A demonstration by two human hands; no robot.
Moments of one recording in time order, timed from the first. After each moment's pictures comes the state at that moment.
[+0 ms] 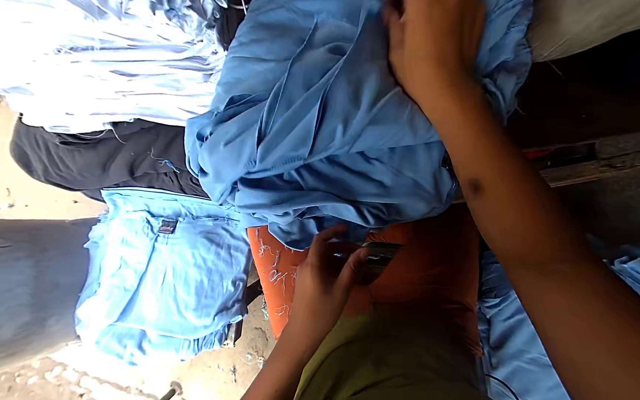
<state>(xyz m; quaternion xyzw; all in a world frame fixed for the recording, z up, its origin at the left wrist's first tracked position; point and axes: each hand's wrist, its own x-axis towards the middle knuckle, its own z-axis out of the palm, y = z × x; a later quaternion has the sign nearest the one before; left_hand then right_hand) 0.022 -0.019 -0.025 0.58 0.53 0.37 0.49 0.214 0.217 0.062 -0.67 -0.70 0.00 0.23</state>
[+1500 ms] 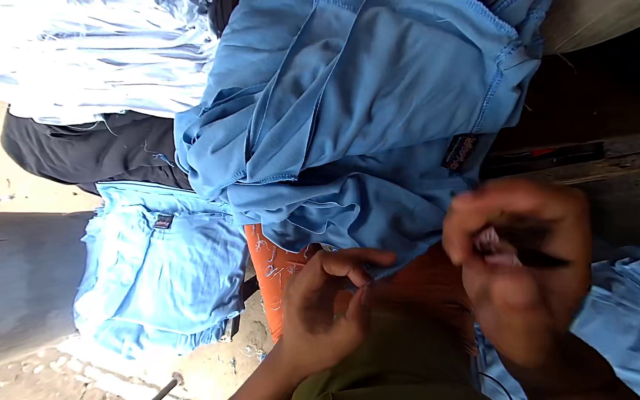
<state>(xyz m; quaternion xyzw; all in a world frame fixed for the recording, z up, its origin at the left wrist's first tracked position) 0.032 -0.023 0.006 0.59 0.29 0.56 0.51 0.232 0.006 0.044 -0.34 -0.70 0.34 0.53</state>
